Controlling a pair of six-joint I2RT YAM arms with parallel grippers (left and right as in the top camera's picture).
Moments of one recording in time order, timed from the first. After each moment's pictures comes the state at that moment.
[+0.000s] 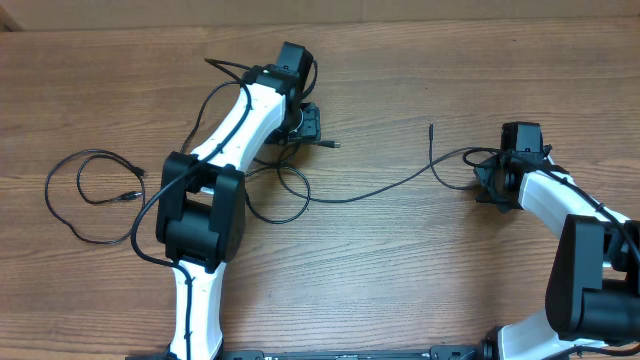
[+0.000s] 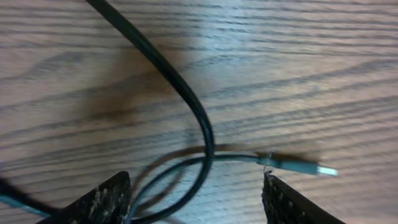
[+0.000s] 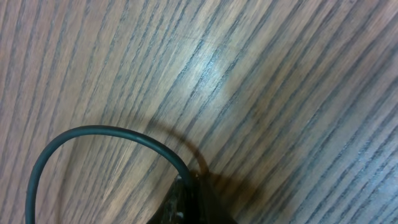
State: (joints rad) left arm -0.34 2.24 1.82 -0.92 0.00 -0.39; right arm -0.11 1.74 0.88 -0.34 0.11 0.96
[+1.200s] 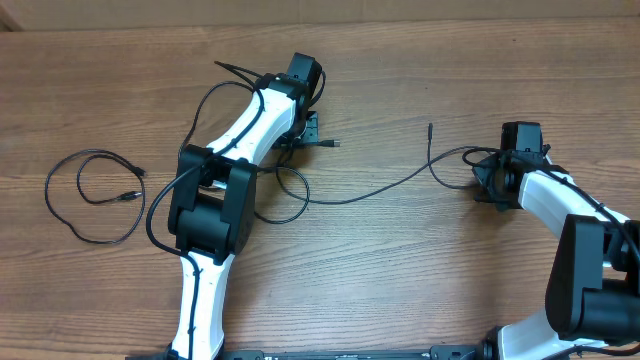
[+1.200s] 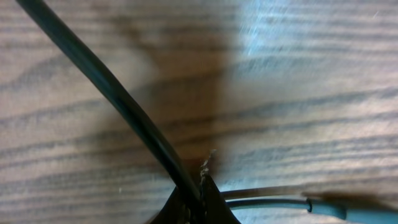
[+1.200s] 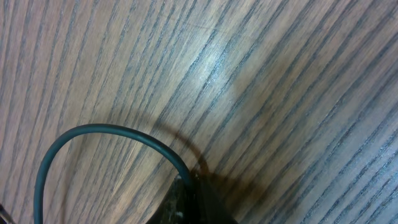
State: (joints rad) left arm -0.36 2.31 1.82 -0.91 -0.09 -0.39; right arm -0.11 1.74 0.88 -0.33 0.08 0.96
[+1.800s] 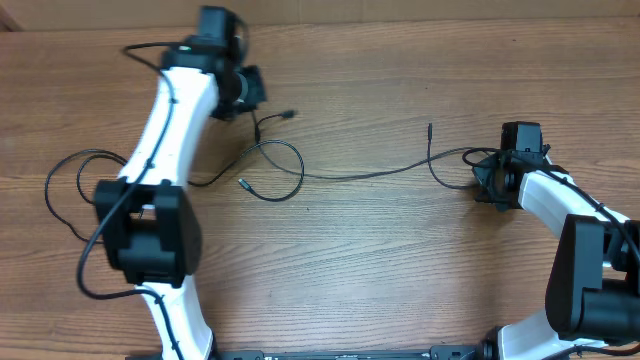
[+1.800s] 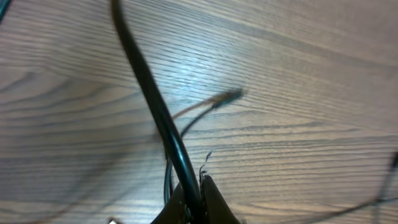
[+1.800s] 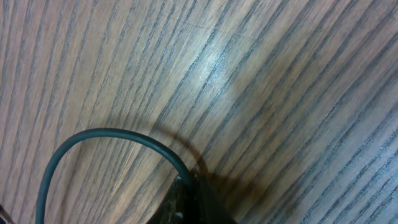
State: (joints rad) left arm -0.09 2.07 1.88 -1.00 0.18 -0.39; right arm -0.11 1.74 0.88 -0.33 0.08 0.96
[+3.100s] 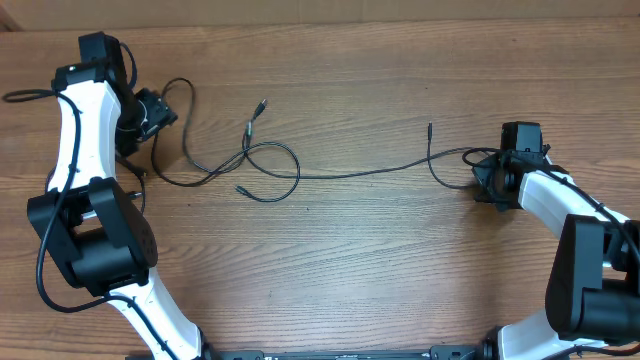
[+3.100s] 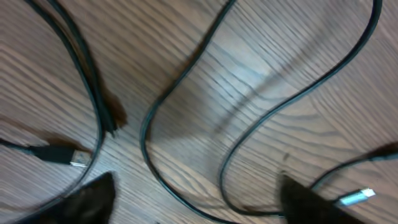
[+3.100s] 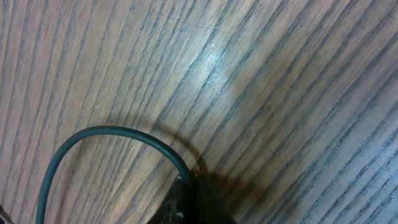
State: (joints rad) left arm 0.26 2.07 1.80 -1.09 0.01 -0.47; right arm -0.11 1.74 0.88 -0.33 0.08 0.96
